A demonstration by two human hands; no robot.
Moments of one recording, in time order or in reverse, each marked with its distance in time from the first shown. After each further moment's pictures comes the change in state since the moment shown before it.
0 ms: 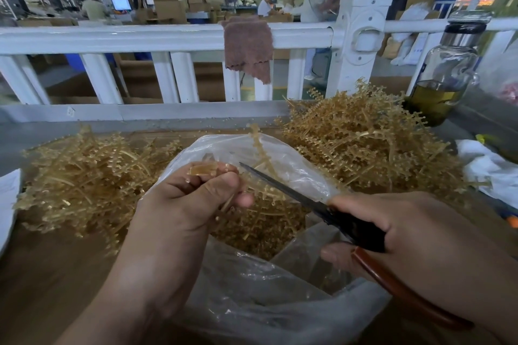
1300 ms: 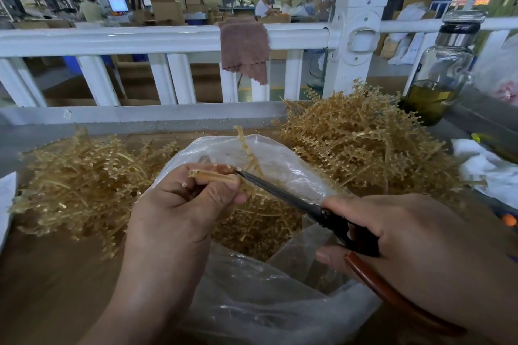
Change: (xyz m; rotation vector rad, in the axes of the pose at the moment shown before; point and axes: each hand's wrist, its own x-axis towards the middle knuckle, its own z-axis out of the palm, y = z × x) left_hand -0.006 0.002 0.009 0.079 0.110 0.153; right_hand -0.002 -0.004 0.000 -0.109 0.011 -0.008
